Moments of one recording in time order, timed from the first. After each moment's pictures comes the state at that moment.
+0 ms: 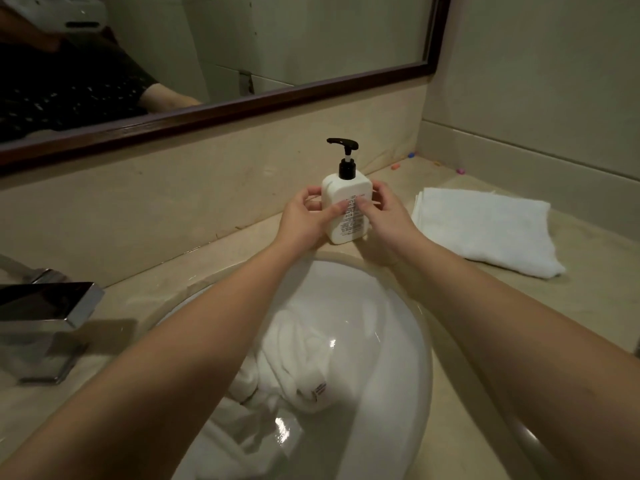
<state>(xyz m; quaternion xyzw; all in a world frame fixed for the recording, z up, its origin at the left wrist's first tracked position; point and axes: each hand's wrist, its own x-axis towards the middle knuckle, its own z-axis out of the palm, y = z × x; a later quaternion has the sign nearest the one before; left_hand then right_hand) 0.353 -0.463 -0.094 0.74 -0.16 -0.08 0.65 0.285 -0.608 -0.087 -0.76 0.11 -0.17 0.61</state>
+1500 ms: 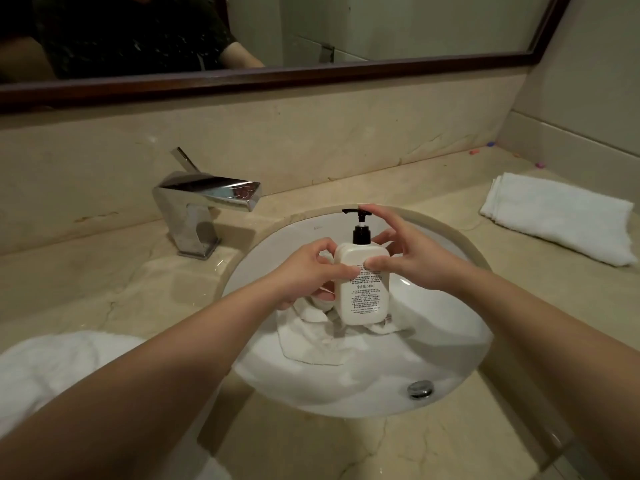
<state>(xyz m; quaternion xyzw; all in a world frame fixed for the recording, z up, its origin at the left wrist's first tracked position) 0.211 -0.266 -0.124 0.77 -0.12 -0.25 0.58 0.178 -0.484 -0.098 -0.88 -0.12 0.04 0.46</state>
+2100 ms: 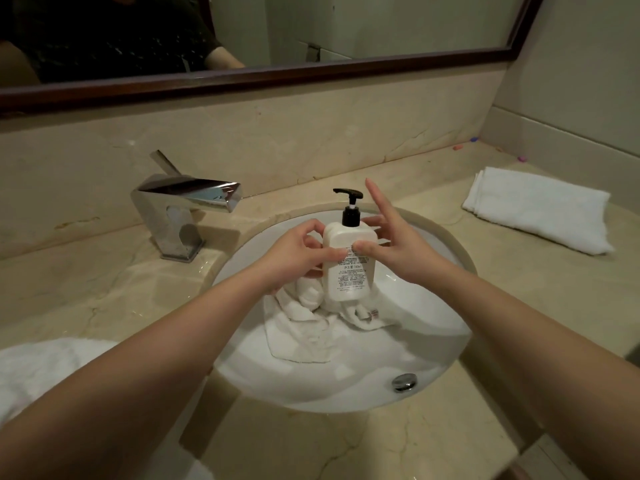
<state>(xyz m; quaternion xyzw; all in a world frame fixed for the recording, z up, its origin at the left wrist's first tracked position) 0.222 -0.275 -0.114 0.76 -0.14 -0.20 0.60 0.177 -0.485 -0.106 -0.86 -0.09 -0.03 0.51</state>
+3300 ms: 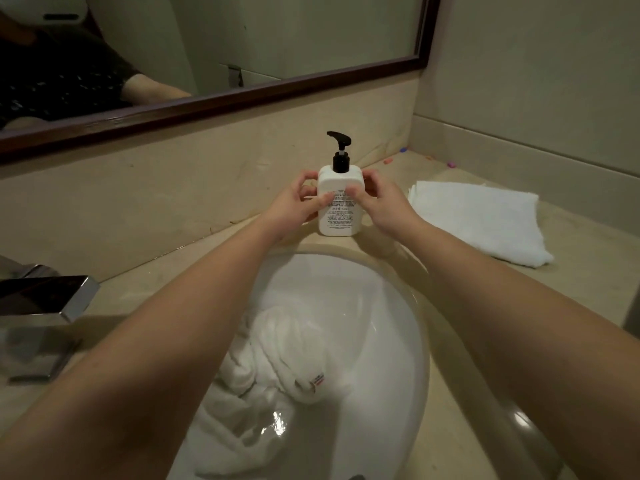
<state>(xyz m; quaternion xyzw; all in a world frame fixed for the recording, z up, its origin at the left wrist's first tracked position) 0.379 -0.451 -0.087 0.74 -0.26 -0.18 0.59 0.288 -0.618 -0.080 -0.86 0.08 -0.19 0.48</state>
